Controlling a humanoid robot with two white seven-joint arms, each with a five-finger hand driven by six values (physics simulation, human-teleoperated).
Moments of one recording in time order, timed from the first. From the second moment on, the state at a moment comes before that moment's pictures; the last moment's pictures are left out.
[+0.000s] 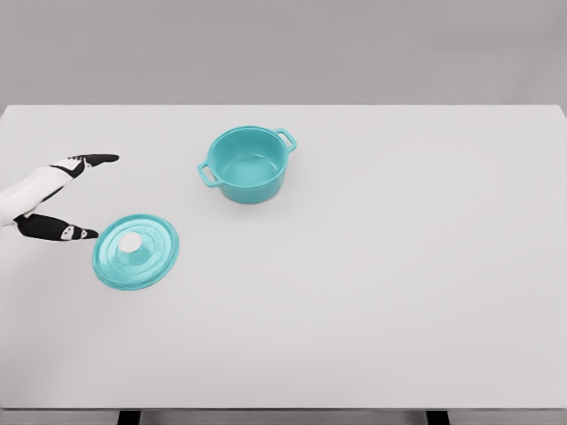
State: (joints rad) left arm -0.22 0.98 -0.45 -1.42 0.07 -0.61 -0.16; right arm -0.06 0.00 -0.22 0.18 -0.35 -0.10 0.15
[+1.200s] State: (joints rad) left arm -0.12 1.05 -0.55 -1.62 0.34 -0.61 -0.14; right arm -0.06 0.00 -0.21 0.18 -0.35 -0.10 0.15
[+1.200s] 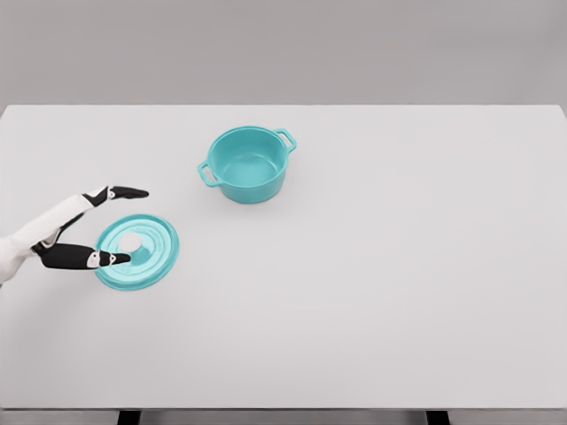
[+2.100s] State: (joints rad) left arm -0.13 0.99 -0.54 -1.48 0.25 -0.61 -0.13; right arm -0.06 0.00 -0.21 0.18 -0.35 -0.10 0.15
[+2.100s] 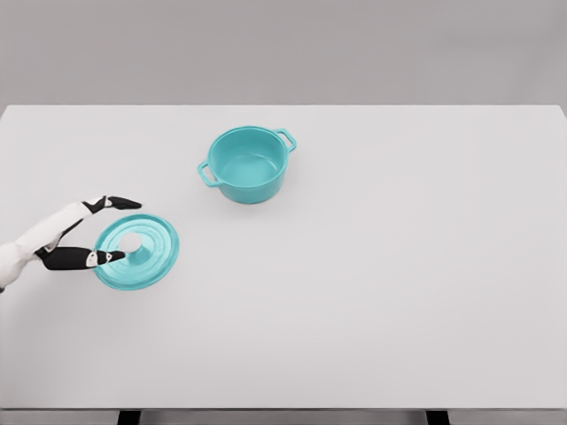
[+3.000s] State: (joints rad) left arm -0.13 0.96 -0.58 -1.45 0.28 -0.61 -0.13; right arm -0.06 0.00 -0.21 0.18 -0.35 -0.10 0.15
